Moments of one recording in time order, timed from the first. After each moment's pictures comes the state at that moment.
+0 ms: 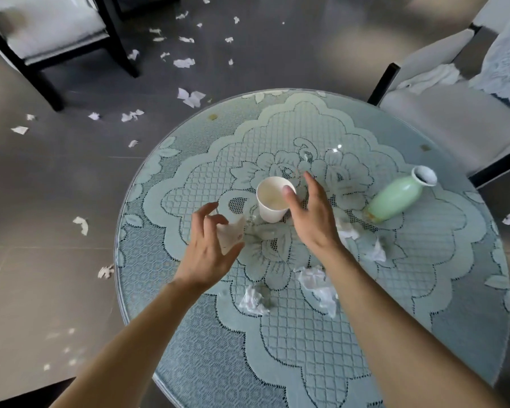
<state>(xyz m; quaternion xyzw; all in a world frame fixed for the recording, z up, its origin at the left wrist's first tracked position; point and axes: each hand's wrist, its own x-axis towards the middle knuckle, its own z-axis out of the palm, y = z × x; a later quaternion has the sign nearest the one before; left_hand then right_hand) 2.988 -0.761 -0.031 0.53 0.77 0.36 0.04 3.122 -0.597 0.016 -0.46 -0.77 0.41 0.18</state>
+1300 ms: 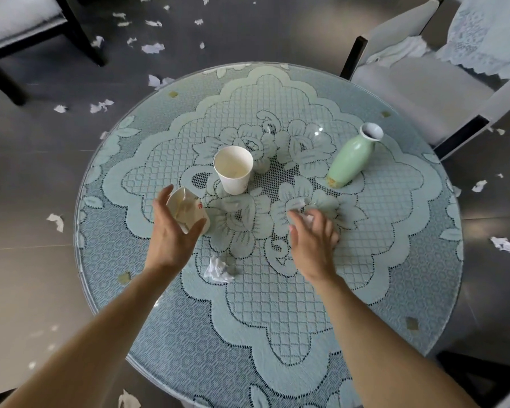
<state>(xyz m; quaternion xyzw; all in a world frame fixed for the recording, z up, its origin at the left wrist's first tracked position) 3.024 -0.768 -0.029 0.40 0.82 0.40 0.11 3.234 -0.628 -0.066 -0.49 -0.84 0.15 0.14</state>
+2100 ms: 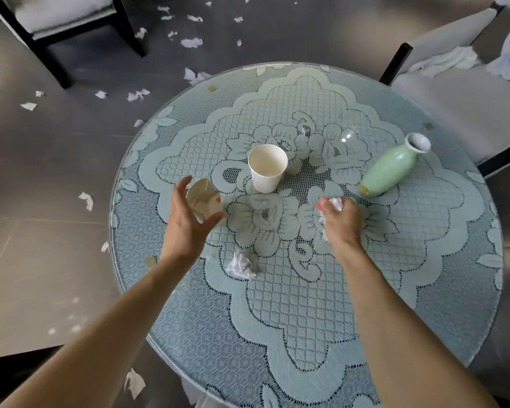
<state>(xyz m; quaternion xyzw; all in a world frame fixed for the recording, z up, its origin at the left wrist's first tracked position) 3.016 -0.782 -0.020 0.32 0.83 0.43 0.12 3.192 -0.594 -0.027 -0.57 -0.62 0.48 0.25</state>
